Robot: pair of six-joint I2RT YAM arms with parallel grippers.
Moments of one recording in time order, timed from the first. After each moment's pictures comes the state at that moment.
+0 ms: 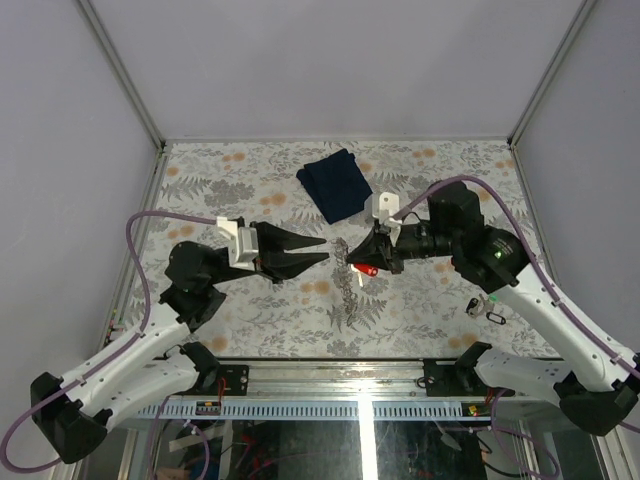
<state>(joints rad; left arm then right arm) -0.70 0.81 0.64 0.67 0.70 -0.14 0.72 1.03 1.18 -0.50 -0.77 -0.32</state>
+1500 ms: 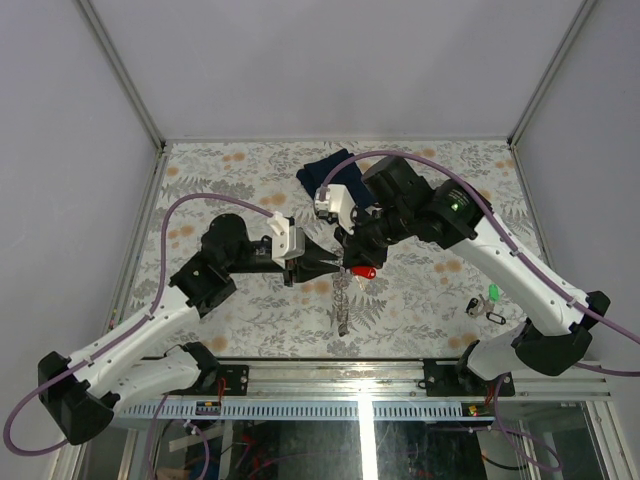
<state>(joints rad) -0.73 0.96 0.82 0.10 0.81 0.16 0.88 1.45 1.79 -1.22 -0.43 -0.31</state>
